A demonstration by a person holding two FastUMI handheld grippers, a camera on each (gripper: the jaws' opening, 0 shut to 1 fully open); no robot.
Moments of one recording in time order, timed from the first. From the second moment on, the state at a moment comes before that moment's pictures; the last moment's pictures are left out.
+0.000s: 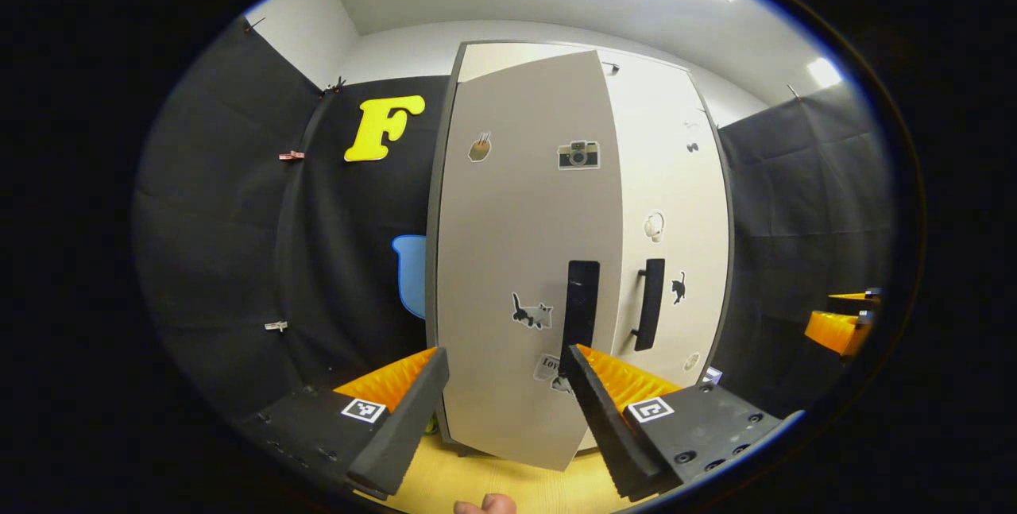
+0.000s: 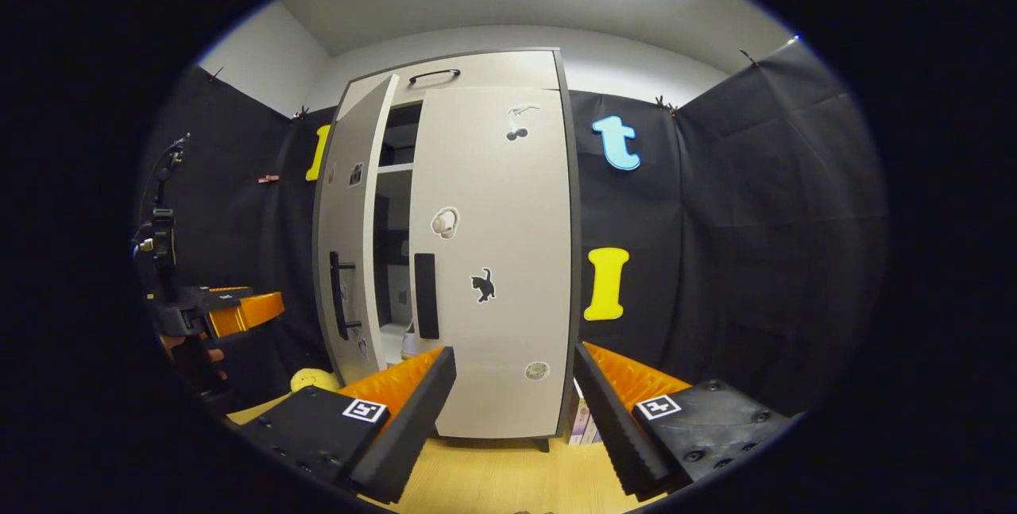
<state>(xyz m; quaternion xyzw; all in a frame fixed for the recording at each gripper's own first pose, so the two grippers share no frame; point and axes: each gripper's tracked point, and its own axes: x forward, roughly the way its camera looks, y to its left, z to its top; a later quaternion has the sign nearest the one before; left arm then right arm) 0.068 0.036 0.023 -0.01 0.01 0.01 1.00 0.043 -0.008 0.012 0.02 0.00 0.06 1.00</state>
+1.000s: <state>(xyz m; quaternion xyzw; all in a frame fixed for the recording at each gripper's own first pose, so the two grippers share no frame) 0.032 0.034 -0.001 -0.01 0.04 0.00 1.00 0.033 0.017 0.003 0.02 0.01 0.06 1.00</state>
